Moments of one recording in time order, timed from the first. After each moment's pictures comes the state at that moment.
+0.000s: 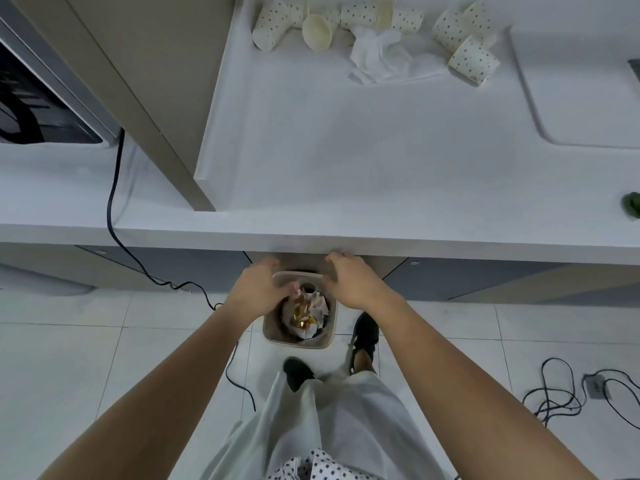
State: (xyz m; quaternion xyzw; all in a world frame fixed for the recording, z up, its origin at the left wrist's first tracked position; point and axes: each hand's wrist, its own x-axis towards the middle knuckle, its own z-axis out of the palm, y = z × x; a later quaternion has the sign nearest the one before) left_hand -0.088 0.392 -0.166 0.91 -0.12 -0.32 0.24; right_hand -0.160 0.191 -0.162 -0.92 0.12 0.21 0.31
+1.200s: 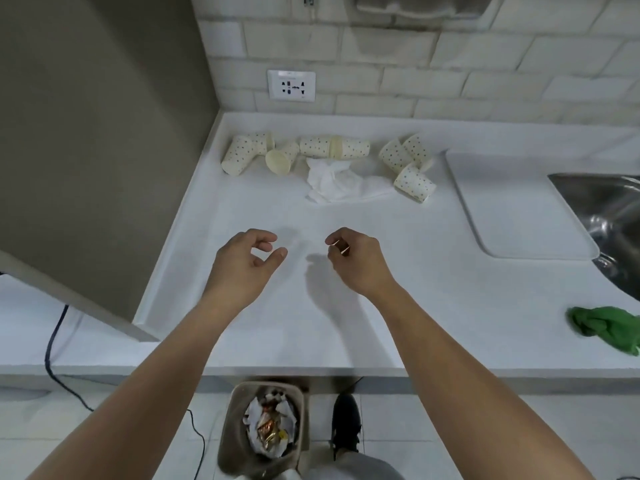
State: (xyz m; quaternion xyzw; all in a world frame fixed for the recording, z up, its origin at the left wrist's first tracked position) left_hand 0.035 0.243 -0.017 0.87 -0.13 -0.09 0.47; right_hand -0.027 0.030 -0.043 -0.88 0.17 -0.10 0.44
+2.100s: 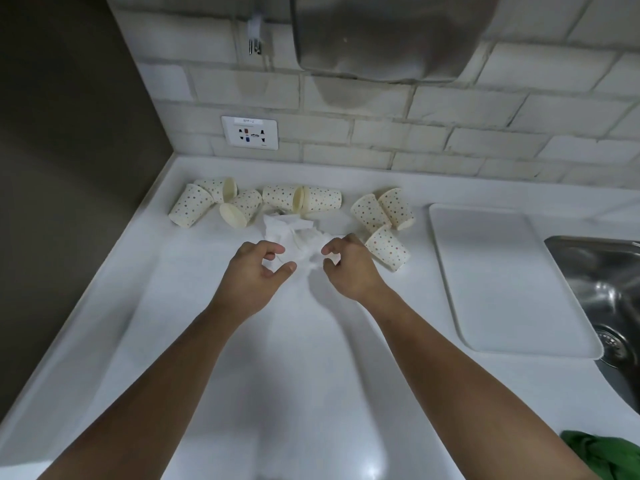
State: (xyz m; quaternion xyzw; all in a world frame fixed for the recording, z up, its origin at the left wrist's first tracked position) left_hand 0.138 0.072 -0.020 0.89 -0.15 -0.09 0.42; right_hand 0.099 -0.138 -0.053 -0.93 0.12 -0.07 0.34
